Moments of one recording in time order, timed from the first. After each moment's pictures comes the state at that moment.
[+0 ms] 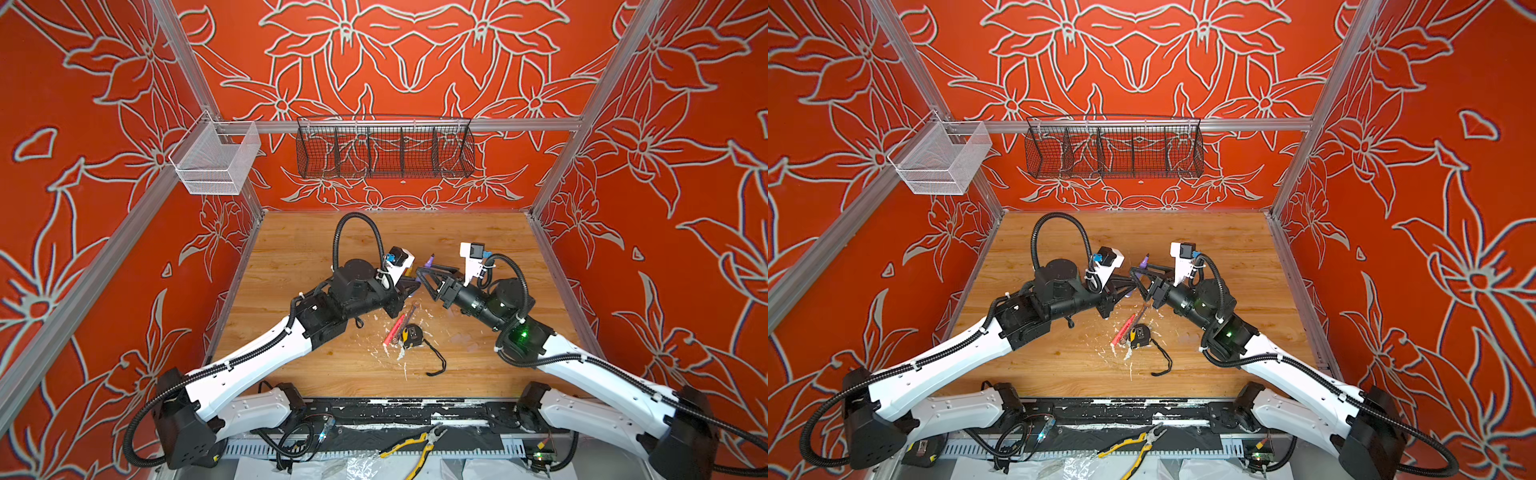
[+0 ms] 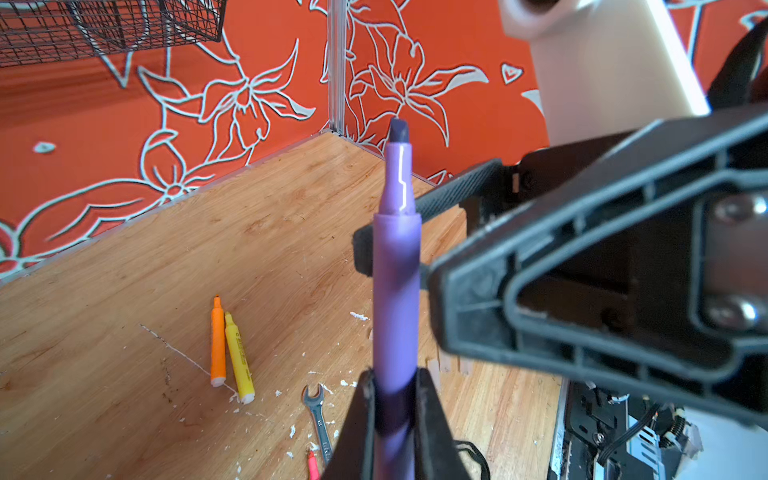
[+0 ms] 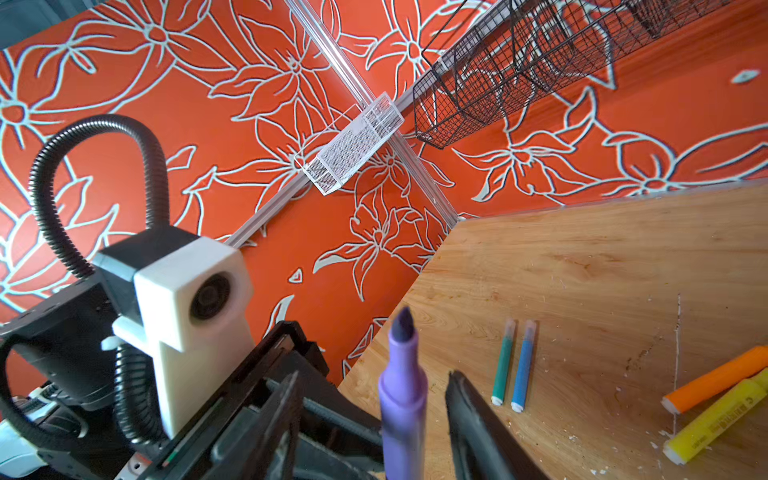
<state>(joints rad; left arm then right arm) -0.79 1.13 0.98 -0.15 0.19 -0.08 0.77 0.96 0.66 0.42 -0.13 0.72</state>
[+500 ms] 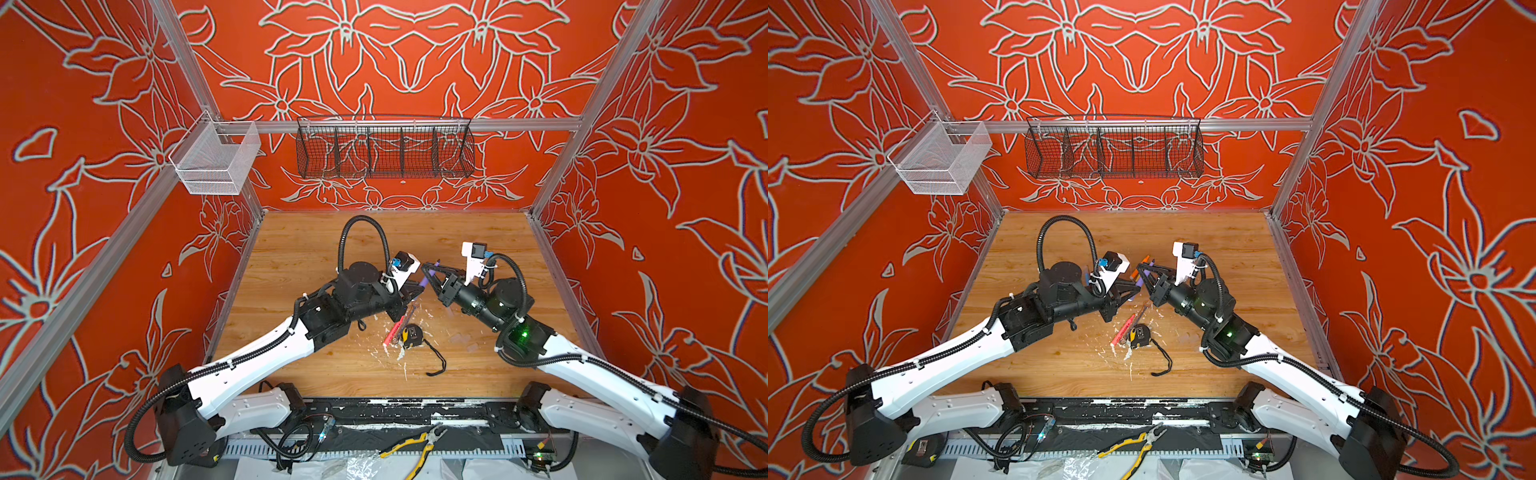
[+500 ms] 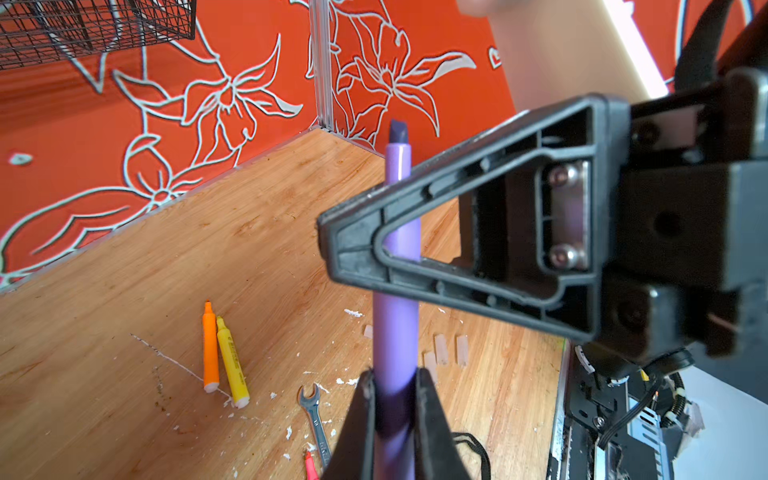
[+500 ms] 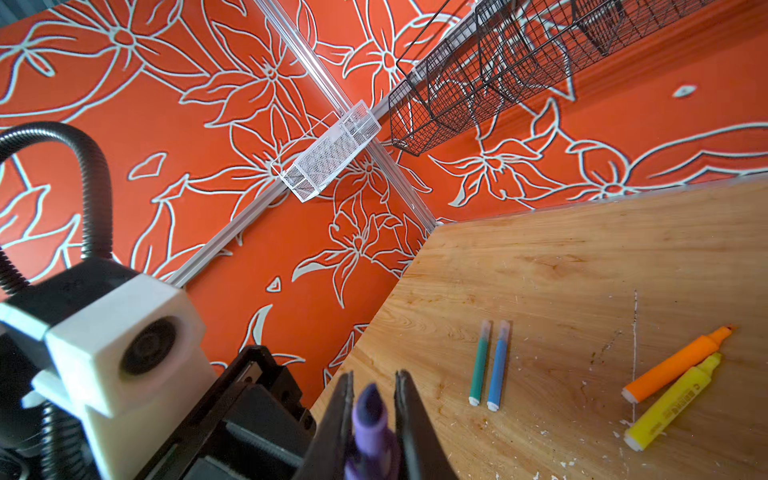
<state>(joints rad) -0.82 1.14 0.98 -0.16 0.18 -0.04 0.78 0.96 0.66 0.39 -0.08 0.71</state>
